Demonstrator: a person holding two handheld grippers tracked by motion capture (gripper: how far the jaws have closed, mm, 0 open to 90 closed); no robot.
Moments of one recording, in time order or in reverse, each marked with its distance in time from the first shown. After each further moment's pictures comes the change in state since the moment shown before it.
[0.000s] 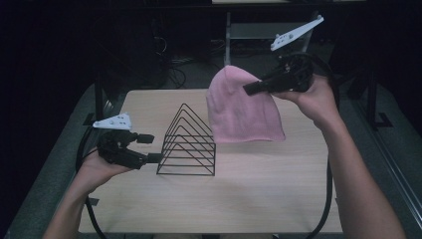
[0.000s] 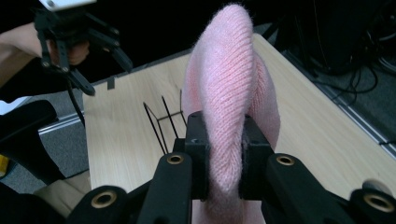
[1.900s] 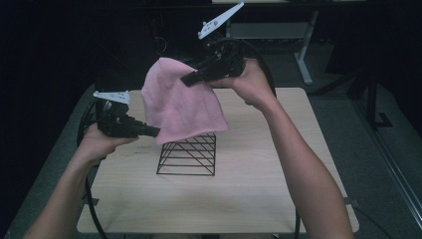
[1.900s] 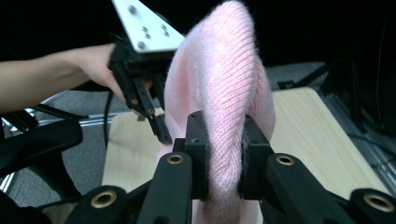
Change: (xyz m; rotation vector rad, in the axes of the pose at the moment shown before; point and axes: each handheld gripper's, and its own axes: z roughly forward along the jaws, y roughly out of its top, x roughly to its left) left arm 0.050 0.029 0.002 0.061 -0.064 -0.059; right arm 0.021 0.081 0.097 -0.025 0.173 -0.160
